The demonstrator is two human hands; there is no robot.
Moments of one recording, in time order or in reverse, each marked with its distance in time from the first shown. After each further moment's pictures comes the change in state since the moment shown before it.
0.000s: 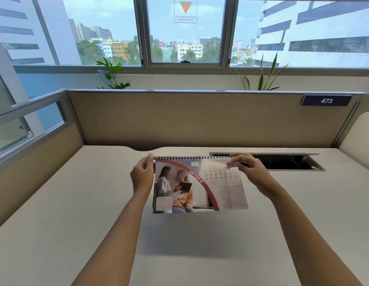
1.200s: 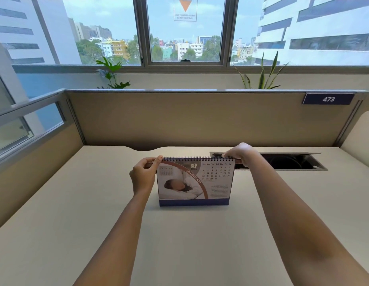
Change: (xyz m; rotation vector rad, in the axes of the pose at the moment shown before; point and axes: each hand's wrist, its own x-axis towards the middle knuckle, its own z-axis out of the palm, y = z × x) left_hand 0.001 -0.001 0.003 0.007 0.009 0.055; right_hand 0.083 -0.023 0.021 -0.300 0.121 0.634
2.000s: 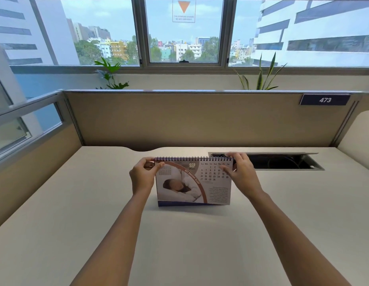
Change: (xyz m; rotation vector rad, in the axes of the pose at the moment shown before) left_hand 0.000 -0.002 0.002 0.066 -0.038 0.060; right_hand -0.047 0.070 0.020 -0.166 0.330 -0.717
